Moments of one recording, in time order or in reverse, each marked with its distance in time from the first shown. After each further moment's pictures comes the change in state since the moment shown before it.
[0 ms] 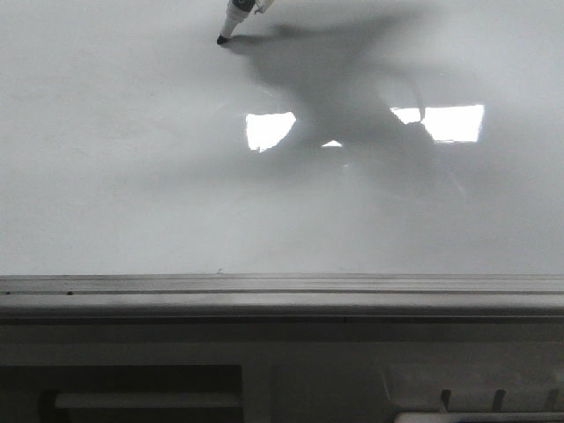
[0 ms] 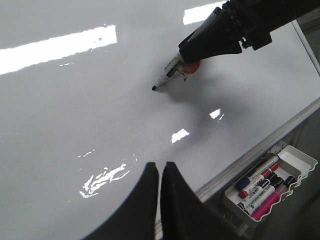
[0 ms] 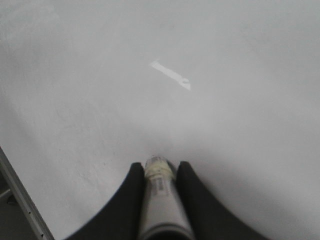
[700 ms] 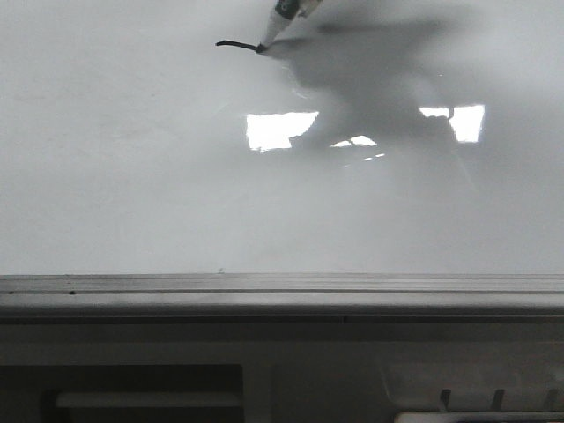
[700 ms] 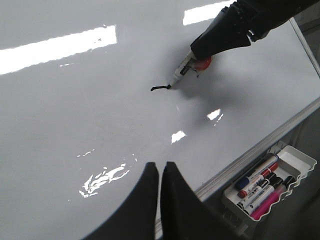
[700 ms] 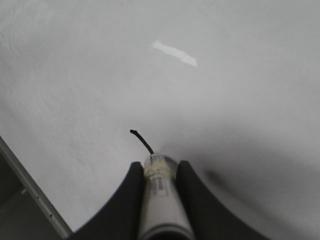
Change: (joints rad) left arm 0.000 0.000 0.000 -0.002 -0.002 -0.002; right arm -0.131 -0.015 -0.015 0.067 0.167 0.017
